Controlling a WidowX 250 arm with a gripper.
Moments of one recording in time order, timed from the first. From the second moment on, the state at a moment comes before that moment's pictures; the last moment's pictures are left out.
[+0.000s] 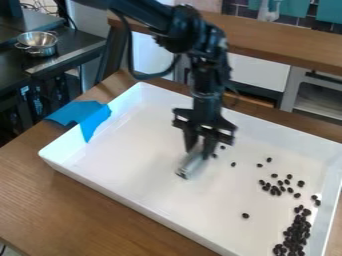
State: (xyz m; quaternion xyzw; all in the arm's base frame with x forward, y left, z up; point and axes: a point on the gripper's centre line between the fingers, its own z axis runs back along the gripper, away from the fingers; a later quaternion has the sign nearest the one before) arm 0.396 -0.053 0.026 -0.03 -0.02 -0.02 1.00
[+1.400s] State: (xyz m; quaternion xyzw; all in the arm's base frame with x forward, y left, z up) arm 0.364 -0.186 0.027 -0.08 -0.01 -0.10 0.99
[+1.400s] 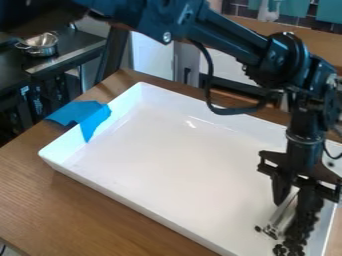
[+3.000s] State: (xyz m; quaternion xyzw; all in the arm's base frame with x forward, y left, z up) arm 0.373 0.101 0.069 -0.07 -0.06 -0.01 1.00
